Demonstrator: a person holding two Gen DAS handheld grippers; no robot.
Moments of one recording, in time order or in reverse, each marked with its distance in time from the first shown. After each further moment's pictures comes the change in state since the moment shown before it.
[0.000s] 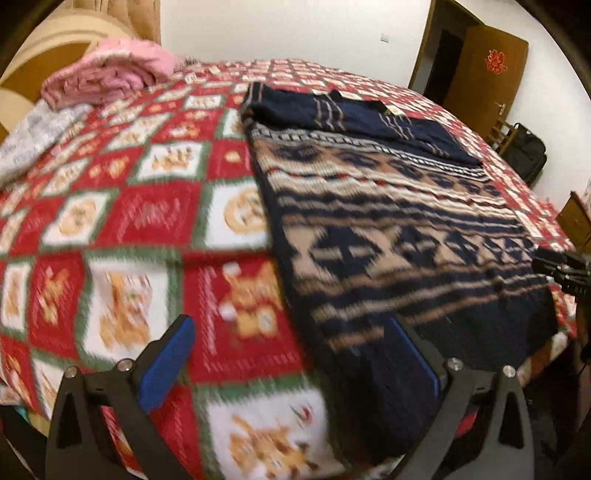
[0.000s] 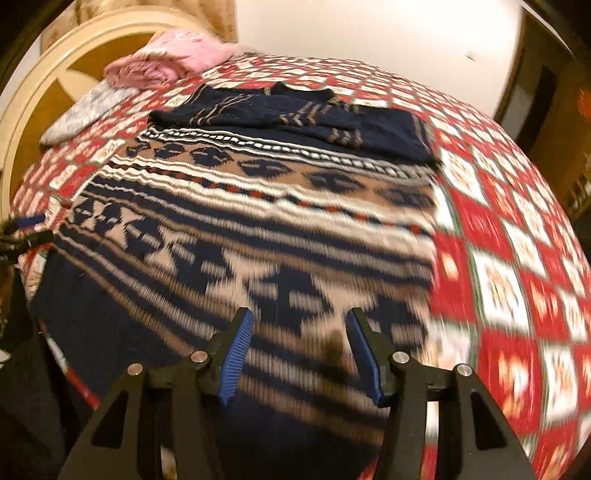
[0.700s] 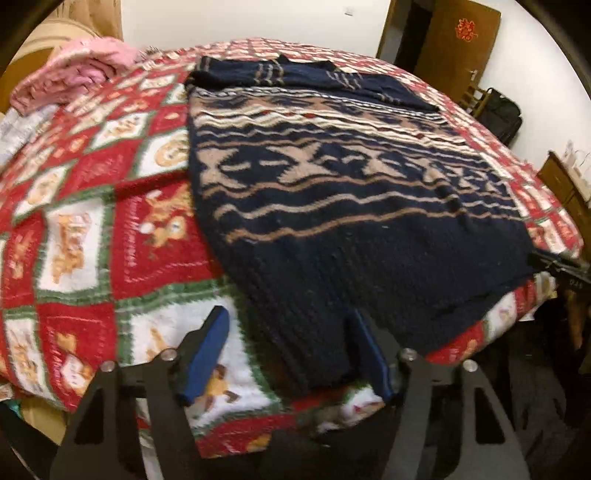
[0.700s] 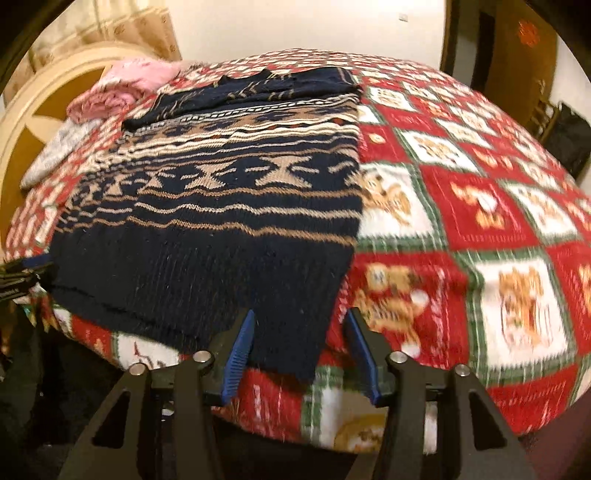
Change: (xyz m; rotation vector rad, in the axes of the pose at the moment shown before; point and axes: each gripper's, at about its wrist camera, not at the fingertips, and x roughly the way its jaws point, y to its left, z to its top) left arm -0.002 -0.047 -0.048 0.103 0.093 -0.079; right arm -0.030 -0.020 -0.100 0.243 0.012 -0.011
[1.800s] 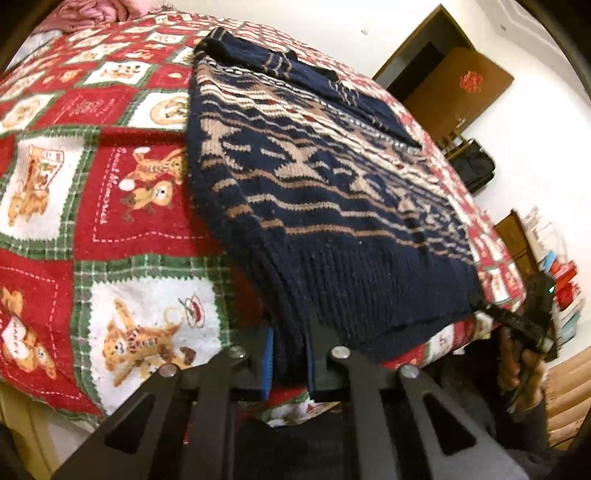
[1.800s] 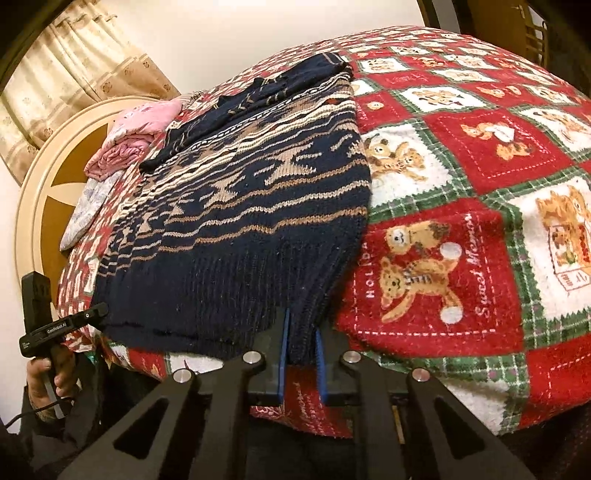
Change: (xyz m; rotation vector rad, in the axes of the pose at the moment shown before) left arm 0.001 0.028 -0.005 -0.210 0.003 -0.264; right arm 0.013 -0.012 -0.009 0.191 -0.008 0.219
